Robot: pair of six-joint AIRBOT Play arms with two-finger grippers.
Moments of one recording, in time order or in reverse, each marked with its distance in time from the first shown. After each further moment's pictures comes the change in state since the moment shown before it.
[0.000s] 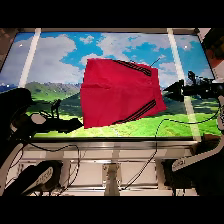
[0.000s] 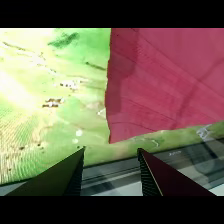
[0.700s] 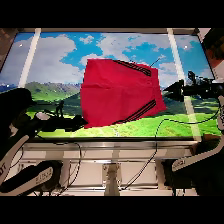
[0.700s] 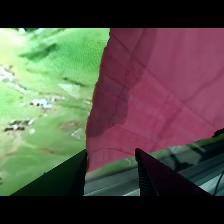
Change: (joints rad) left arm 0.000 -0.185 0.001 -0.200 0.051 0.085; right arm 0.000 0.000 0.000 0.000 0.000 0.000
